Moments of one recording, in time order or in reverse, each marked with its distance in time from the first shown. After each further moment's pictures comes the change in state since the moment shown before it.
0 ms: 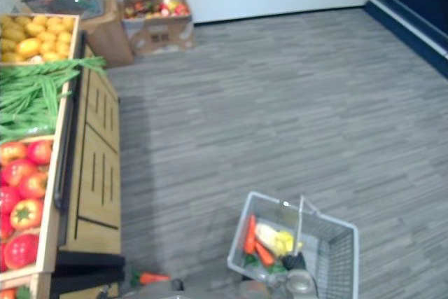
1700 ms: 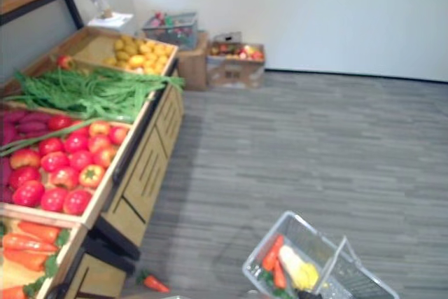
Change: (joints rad) left arm 0.022 -0.036 0.019 0.045 -0.396 -0.017 -0.081; right arm 0.128 0.038 -0.208 0.034 0.138 0.000 0.049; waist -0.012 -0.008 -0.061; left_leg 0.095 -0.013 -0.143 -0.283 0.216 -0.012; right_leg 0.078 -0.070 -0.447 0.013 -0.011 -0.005
